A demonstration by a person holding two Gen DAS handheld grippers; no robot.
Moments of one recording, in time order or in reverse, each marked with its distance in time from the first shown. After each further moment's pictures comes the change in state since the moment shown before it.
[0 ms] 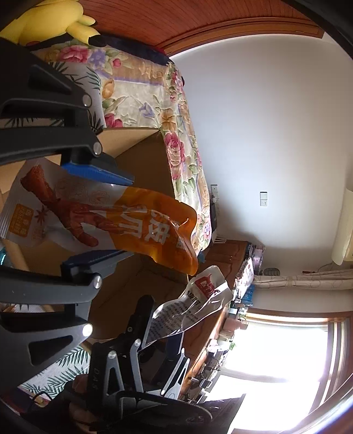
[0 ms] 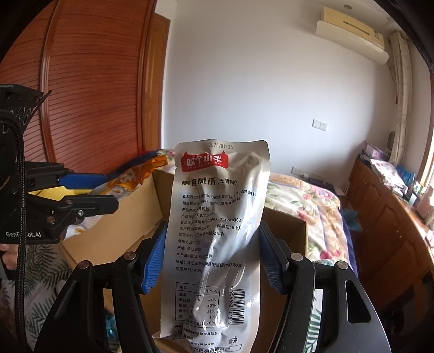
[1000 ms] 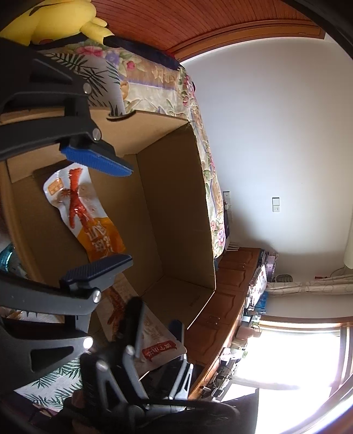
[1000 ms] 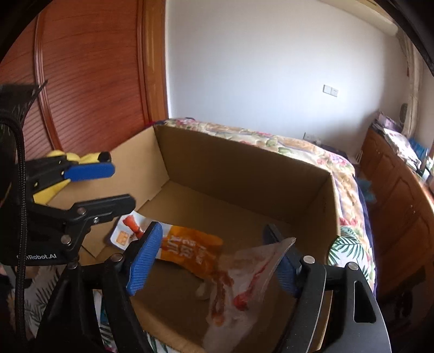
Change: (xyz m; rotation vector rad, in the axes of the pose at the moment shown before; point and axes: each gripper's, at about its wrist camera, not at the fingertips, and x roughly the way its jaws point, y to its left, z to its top) left arm 0.011 -0.019 -0.031 0.002 0.052 0.051; right arm 0.010 0.005 -0.011 0.051 0.140 0.073
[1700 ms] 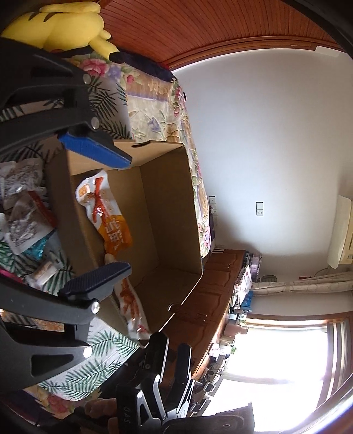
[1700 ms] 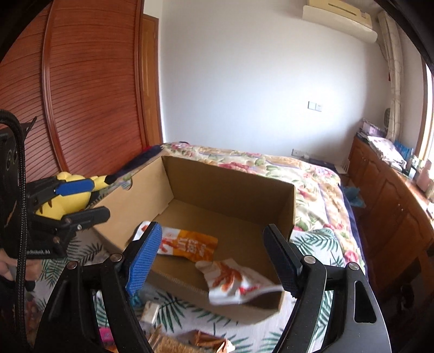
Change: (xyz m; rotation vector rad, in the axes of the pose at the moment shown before) left arm -0.083 -0.009 -0.027 0.001 -0.084 0.026; right arm -0.082 0.006 -0.017 0.035 -0.109 -0.038
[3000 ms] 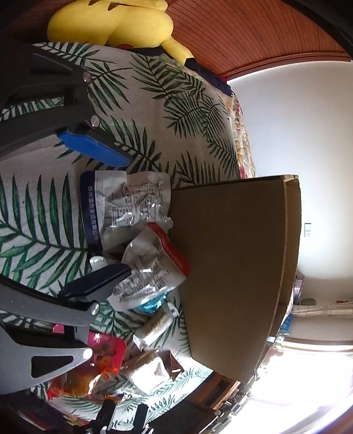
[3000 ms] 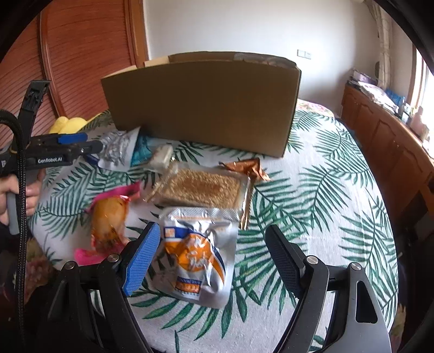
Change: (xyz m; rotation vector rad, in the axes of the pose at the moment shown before) left arm 0.029 0.029 -0.143 -0.071 0.233 0.088; right arm -0.017 0.040 -0.190 0.095 0.229 -0.039
